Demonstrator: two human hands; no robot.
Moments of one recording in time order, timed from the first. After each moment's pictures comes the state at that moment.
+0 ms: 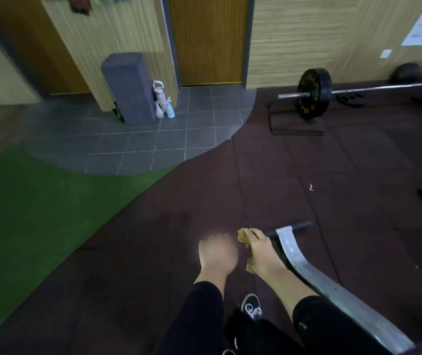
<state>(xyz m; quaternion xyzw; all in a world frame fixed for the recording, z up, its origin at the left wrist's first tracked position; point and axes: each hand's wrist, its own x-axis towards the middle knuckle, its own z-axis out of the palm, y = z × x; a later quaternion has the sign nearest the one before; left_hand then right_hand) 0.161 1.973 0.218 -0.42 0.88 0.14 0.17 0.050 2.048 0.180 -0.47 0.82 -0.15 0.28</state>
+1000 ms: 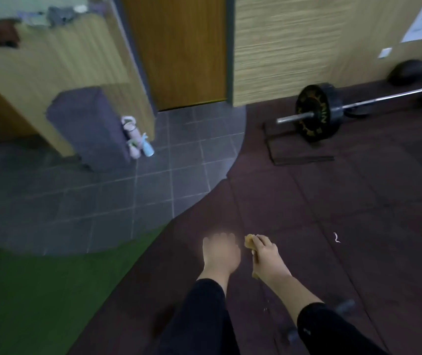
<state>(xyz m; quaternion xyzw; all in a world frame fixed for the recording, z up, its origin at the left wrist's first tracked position) -0.145 1.508 0.205 -0.33 0.92 0.10 0.21 -0.229 1.614 0.167 -0.38 0.87 -0.16 0.28</state>
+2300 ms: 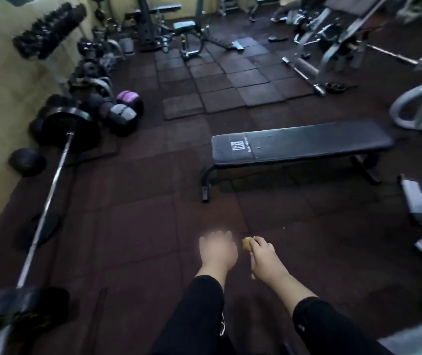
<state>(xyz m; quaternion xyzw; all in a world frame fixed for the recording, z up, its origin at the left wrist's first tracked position) -0.898 1.854 0.227 0.40 0.89 -0.06 0.22 -0.786 1.931 0.189 0.33 0.89 -0.30 0.06</state>
